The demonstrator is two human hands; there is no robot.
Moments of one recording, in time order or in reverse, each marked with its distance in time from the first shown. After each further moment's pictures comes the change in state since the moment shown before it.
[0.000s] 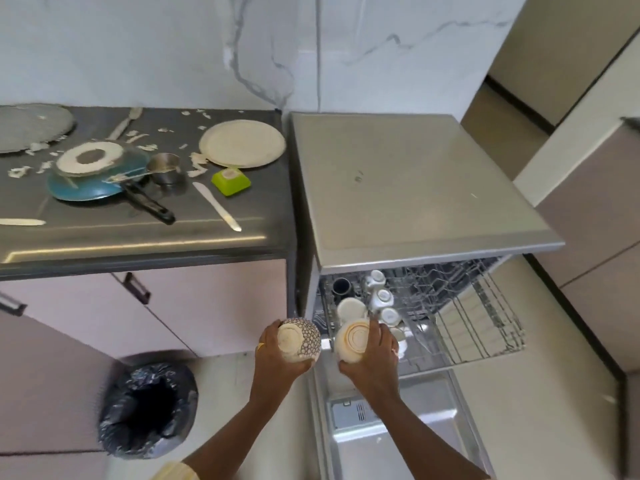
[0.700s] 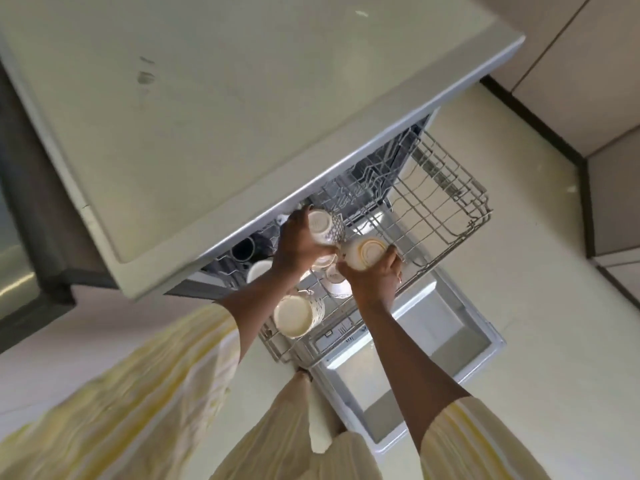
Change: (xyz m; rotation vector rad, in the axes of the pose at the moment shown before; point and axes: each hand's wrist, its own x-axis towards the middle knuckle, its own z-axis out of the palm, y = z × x) left_hand 0.165 0.047 0.283 0.395 -0.602 0.308; right_hand 0.128 0.168 0.037 0.450 0.205 0.801
